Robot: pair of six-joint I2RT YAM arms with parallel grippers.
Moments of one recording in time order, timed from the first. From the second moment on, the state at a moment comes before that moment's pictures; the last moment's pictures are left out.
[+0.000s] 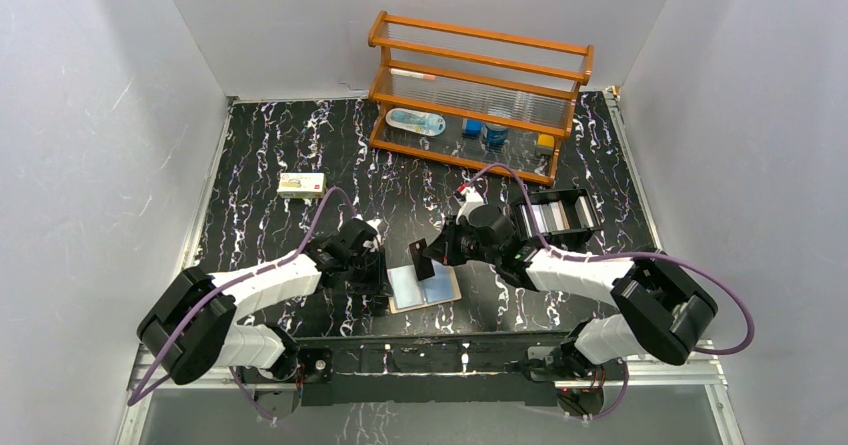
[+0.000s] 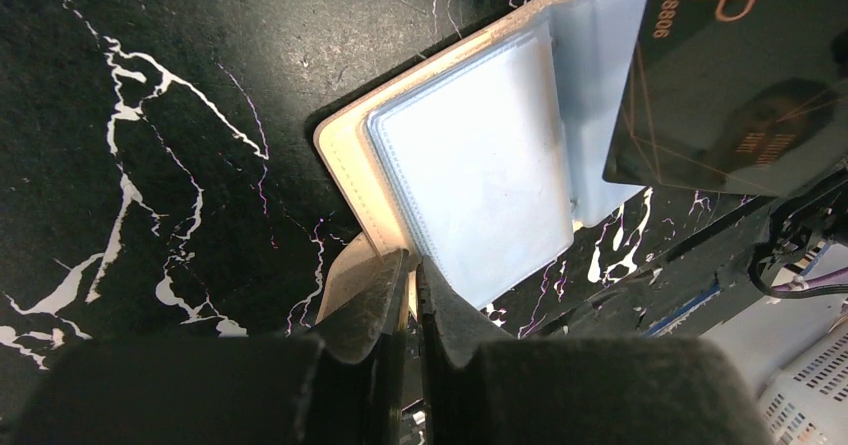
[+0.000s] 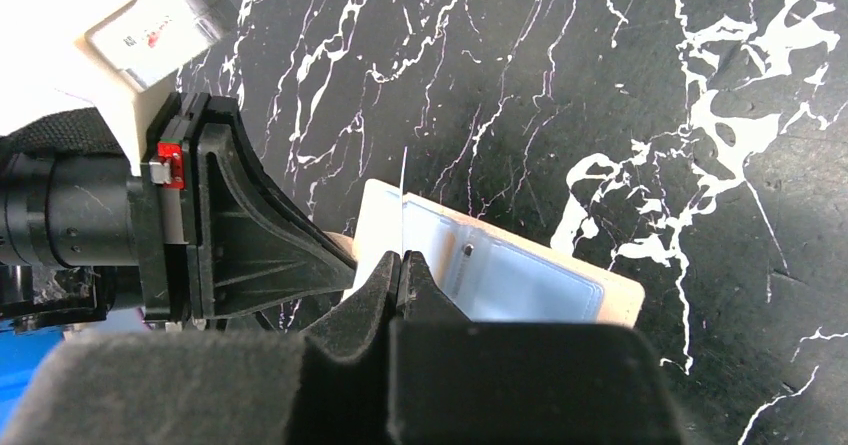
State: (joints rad) left arm -0.73 1.29 0.53 -0.27 0.19 -0.69; right arm 0.84 1.37 0.57 0.30 -0.17 0.70
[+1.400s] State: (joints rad) left arm -0.73 1.27 0.51 -0.24 0.19 -0.72; right arm 0.84 1.49 0.34 0.68 -0.18 0.91
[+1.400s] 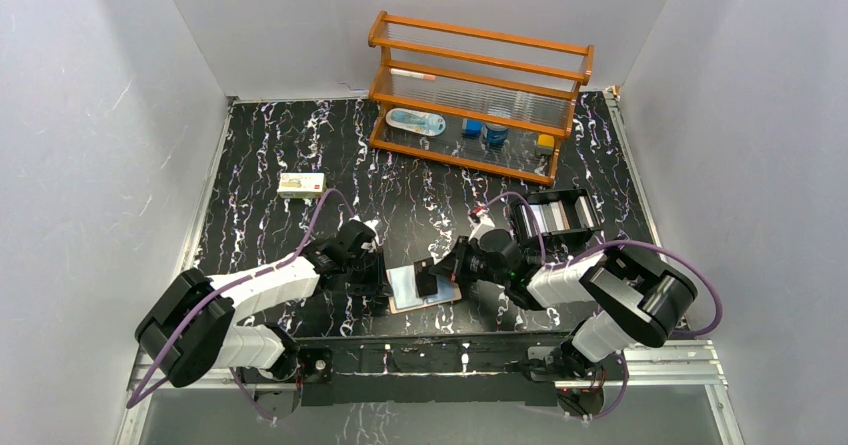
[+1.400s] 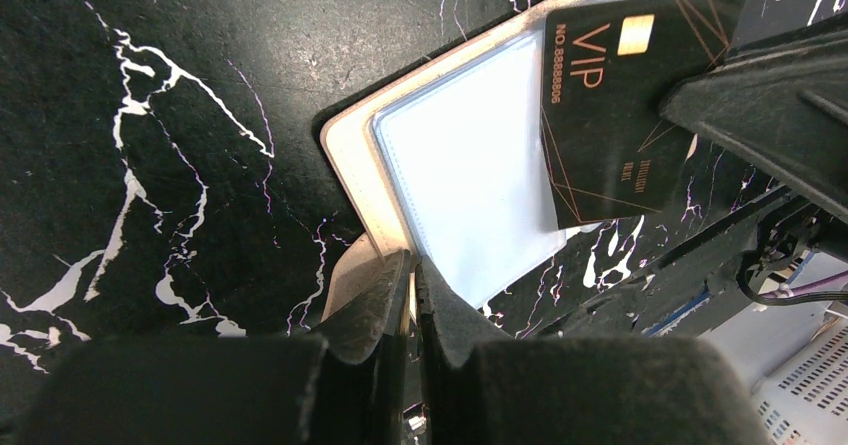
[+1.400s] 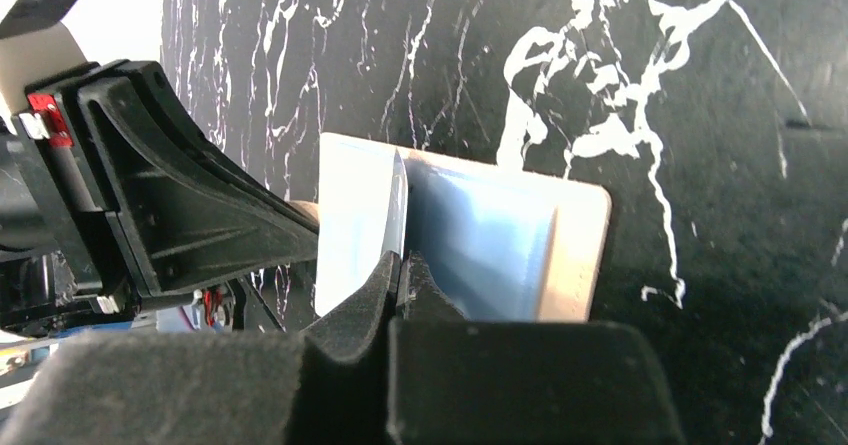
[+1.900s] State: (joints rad) left arm -0.73 1.28 0.51 -0.24 0.18 -0.72; right arm 0.84 1.56 0.30 0.79 -0.26 0.98
